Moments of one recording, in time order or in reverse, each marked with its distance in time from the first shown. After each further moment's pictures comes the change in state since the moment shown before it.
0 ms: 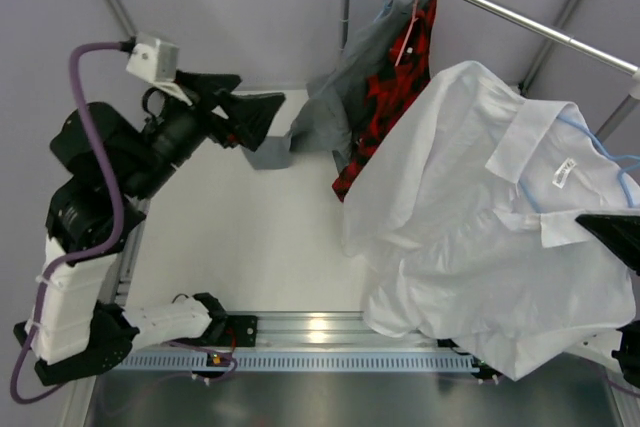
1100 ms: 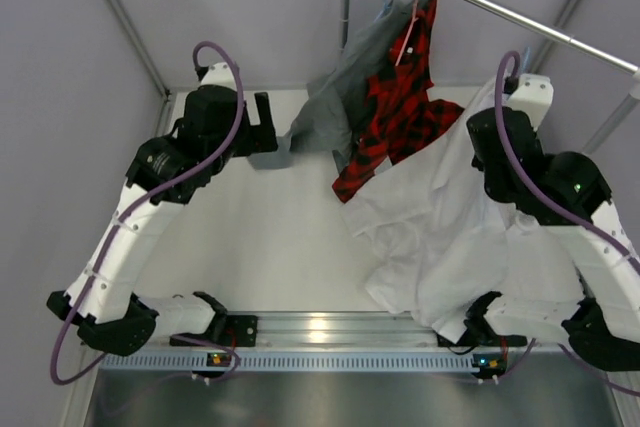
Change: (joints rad) left arm 0.168 0.081 -0.228 -0.405 -0.415 -0.196; right arm -0.276 0.425 -0.400 0.060 0.766 0.274
